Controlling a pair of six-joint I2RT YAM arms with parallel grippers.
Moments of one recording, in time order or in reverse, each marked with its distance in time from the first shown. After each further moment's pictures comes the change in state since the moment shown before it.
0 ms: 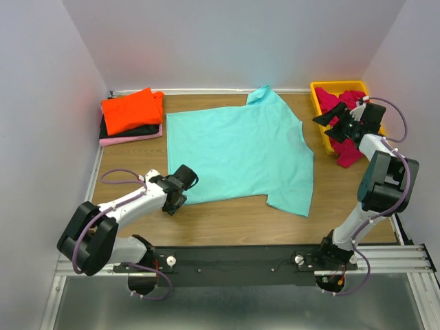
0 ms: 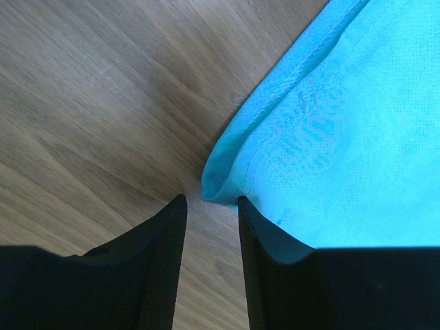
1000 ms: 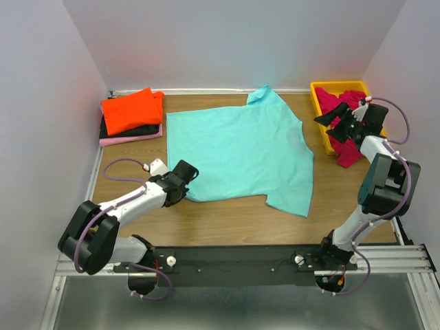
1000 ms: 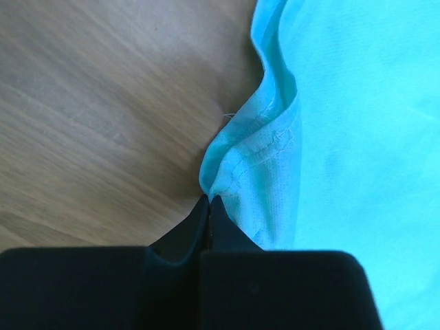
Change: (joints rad) left arm 0.024 0.030 -0.005 0.197 -0.053 0.182; right arm -0.010 -0.024 -0.024 0.014 -0.005 0.002
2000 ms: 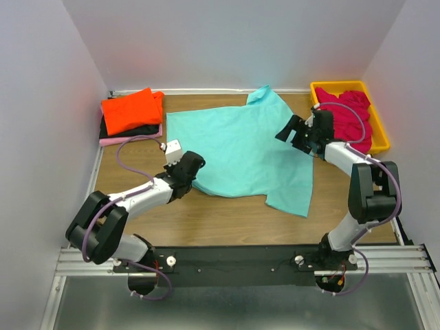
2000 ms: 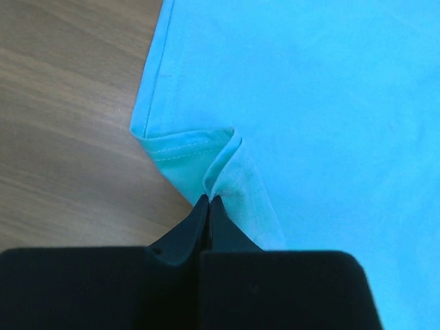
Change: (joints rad) left arm -0.026 0.051 0.024 0.374 -0.156 0.467; right arm 0.397 -0.069 -0.119 0.006 0.326 -0.009
